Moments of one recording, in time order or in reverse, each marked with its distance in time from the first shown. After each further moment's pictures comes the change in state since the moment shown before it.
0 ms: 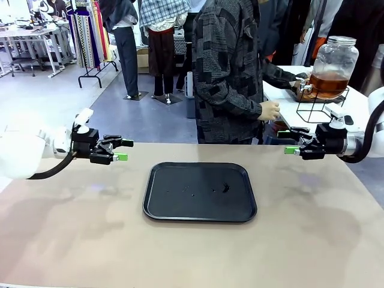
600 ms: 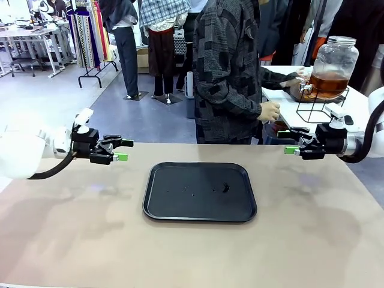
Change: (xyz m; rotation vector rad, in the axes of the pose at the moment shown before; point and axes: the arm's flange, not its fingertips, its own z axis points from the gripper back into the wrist) left arm 0.000 0.000 0.000 0.000 0.000 0.000; right arm 0.000 0.000 0.000 0.000 0.000 0.000
